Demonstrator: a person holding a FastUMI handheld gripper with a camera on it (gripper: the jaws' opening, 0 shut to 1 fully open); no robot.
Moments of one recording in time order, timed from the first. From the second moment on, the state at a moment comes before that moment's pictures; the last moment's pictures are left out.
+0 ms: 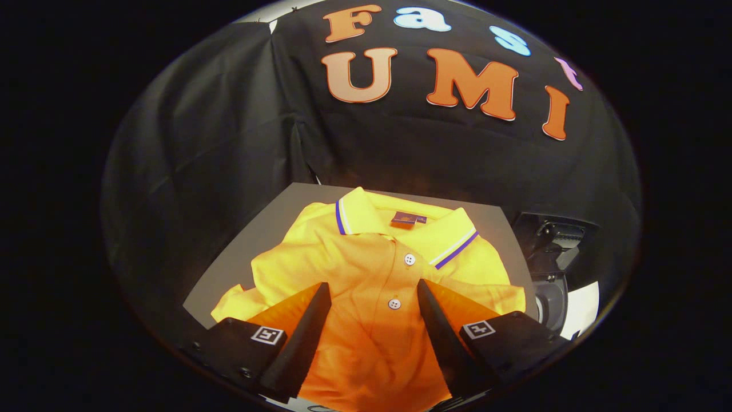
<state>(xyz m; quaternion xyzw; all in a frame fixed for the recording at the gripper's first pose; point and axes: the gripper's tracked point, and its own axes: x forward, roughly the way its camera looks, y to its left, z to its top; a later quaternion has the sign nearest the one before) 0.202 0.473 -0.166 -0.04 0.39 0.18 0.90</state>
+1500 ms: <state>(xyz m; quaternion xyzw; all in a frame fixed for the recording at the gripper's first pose) 0.210 0.446 -0.015 0.11 0.12 0.27 0.95</state>
